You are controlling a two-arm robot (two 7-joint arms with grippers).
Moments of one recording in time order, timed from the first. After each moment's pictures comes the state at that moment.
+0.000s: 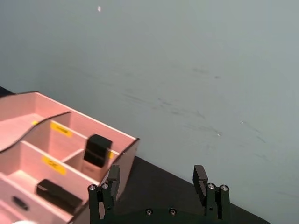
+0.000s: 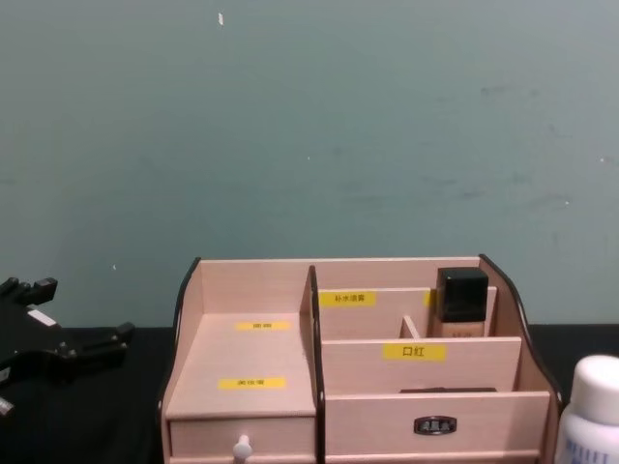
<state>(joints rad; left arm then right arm) -0.20 0.60 0.45 -1.41 -0.25 -0.12 0.03 -0.01 0.70 -0.28 -1.74 0.36 -0.10 0.06</state>
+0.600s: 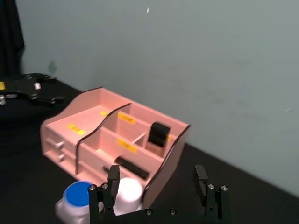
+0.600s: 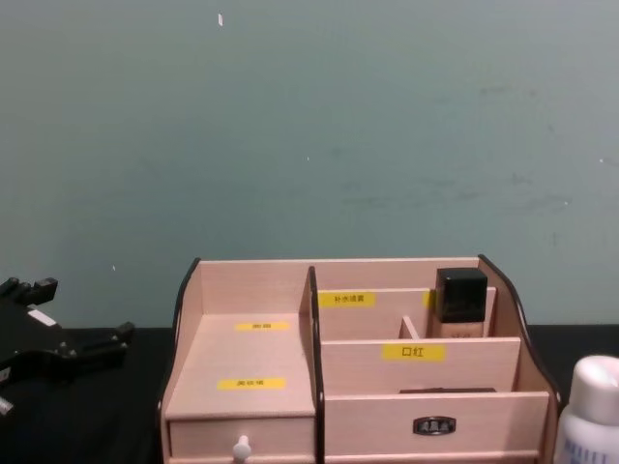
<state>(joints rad) -0.20 0.60 0.45 -1.41 -0.25 -0.12 0.03 -0.34 0.82 -0.12 -2.07 0.47 -0.01 0.12</state>
